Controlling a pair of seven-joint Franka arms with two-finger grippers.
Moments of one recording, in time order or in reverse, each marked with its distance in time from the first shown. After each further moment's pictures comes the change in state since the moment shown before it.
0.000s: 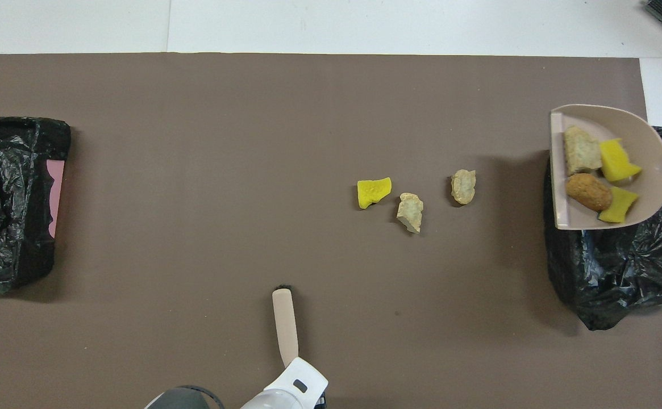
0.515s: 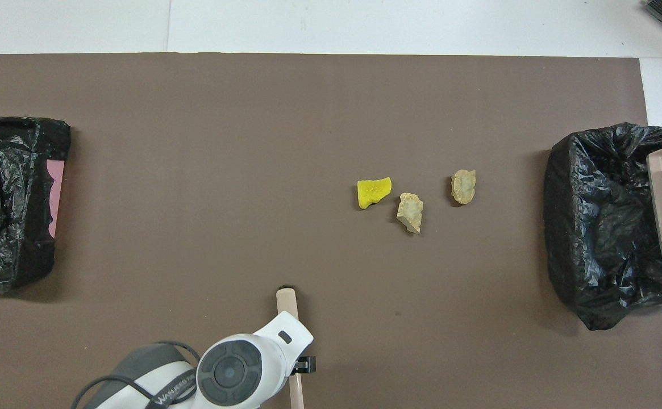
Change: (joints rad) left arm 0.198 0.085 0.023 0.174 0.017 -0.172 0.308; right arm -0.101 -0.044 0.004 -0.048 -0.305 0.060 -0.050
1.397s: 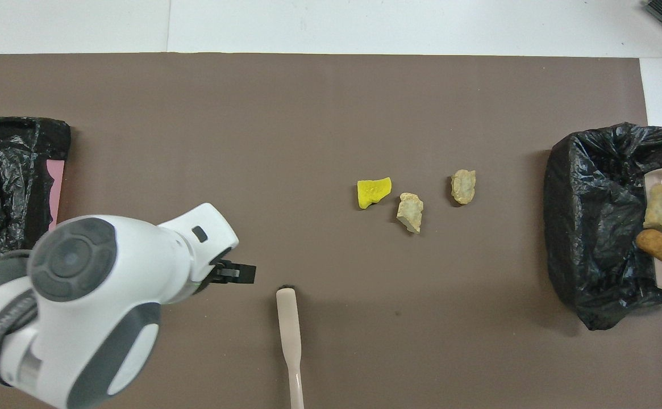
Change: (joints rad) left arm 0.522 0.079 0.011 0.681 0.156 -0.429 0.584; right arm 0.052 -0.245 0.006 -0.353 -0.606 0.167 0.353
